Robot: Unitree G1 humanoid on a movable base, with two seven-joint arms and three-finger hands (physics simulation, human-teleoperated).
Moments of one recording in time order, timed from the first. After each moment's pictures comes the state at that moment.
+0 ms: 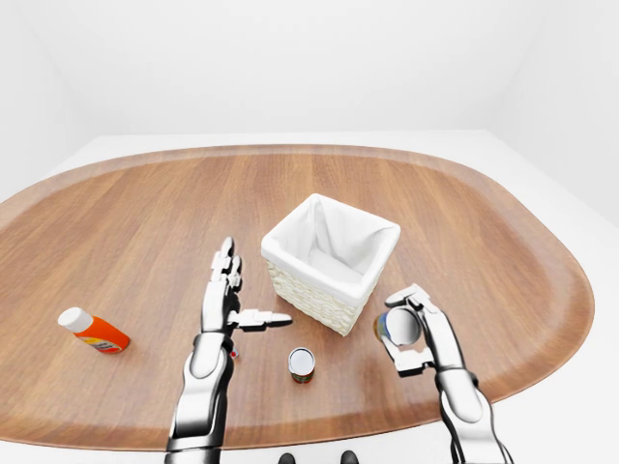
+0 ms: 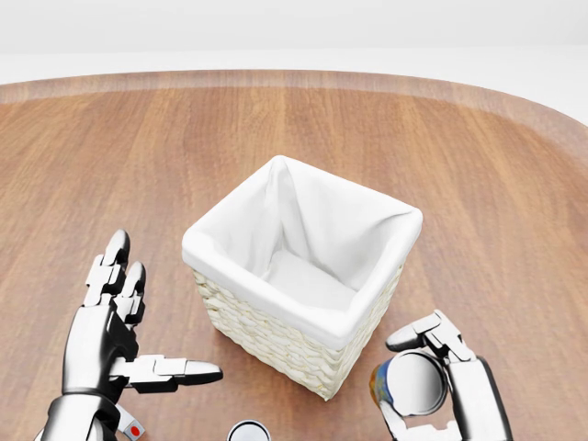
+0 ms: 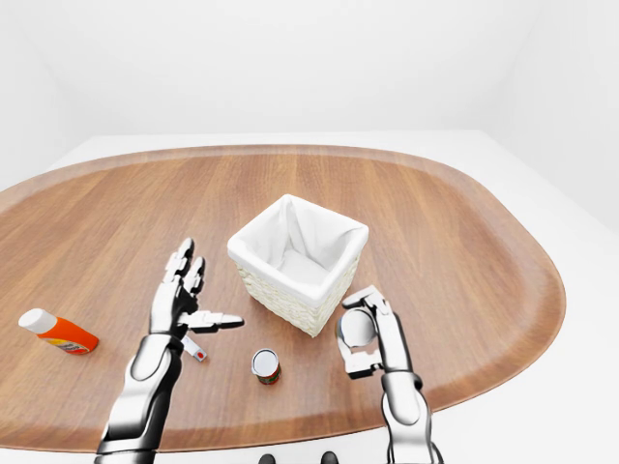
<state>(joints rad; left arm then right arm) -0.01 0.03 0.06 -0.03 -0.07 0.03 -0.06 0.27 -0.02 -0.02 -0.22 -0.32 0.09 0.05</state>
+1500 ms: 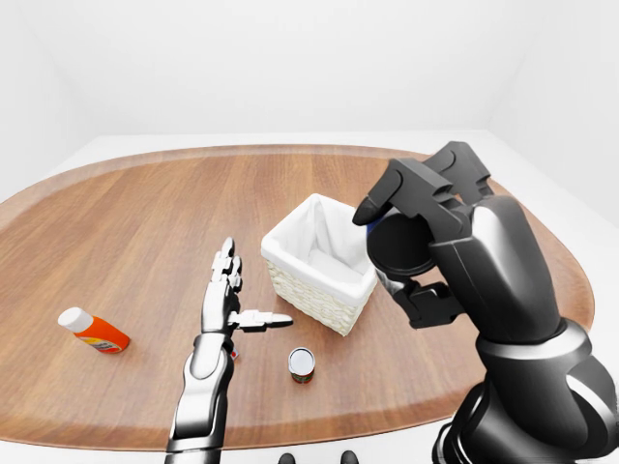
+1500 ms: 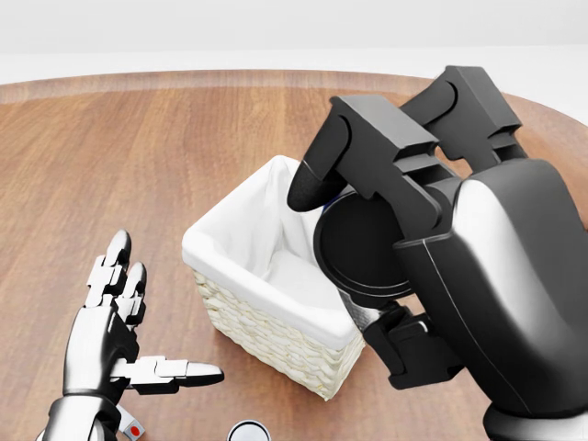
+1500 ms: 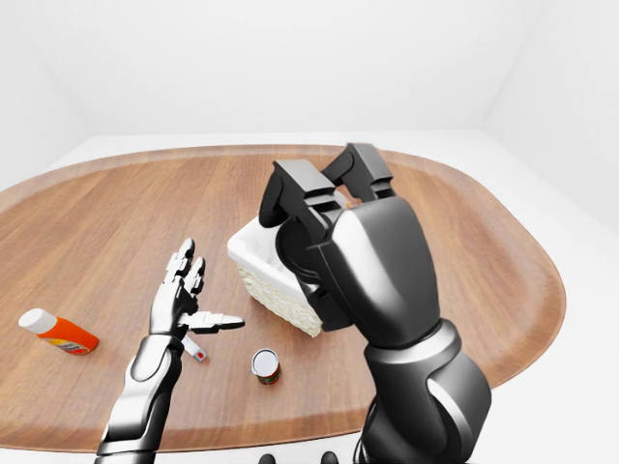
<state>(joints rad) 0.00 0.03 0.06 -0.04 -0.06 0.03 -0.06 -0.26 0.15 0.11 -1.02 -1.12 0.09 0.70</state>
